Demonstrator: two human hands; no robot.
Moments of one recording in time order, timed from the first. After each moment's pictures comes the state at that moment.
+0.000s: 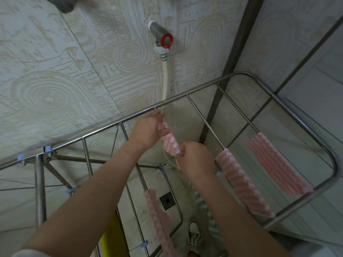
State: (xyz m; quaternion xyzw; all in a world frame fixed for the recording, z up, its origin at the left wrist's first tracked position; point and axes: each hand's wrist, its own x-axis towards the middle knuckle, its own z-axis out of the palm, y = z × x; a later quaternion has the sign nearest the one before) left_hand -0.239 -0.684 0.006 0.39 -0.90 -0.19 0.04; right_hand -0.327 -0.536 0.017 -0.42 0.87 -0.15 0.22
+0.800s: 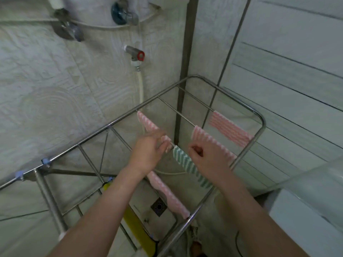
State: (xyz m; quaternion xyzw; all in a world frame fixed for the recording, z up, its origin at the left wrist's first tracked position) left_hand -0.164 -0.561 0.067 0.24 -0.91 -0.28 0.19; right_hand -0.268 -0.404 0.086 -0.36 0.86 -0.33 0.17
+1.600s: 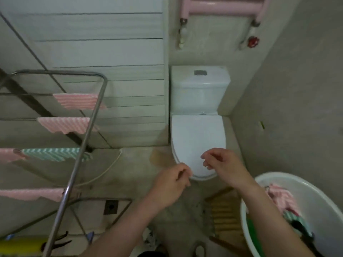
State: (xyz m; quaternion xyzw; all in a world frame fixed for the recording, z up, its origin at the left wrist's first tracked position) left_hand -0.126 -0.159 0.033 -0.09 -0.85 -0.47 -0.22; right_hand -0.137 0.019 0.065 0.12 0.86 -0.48 0.13
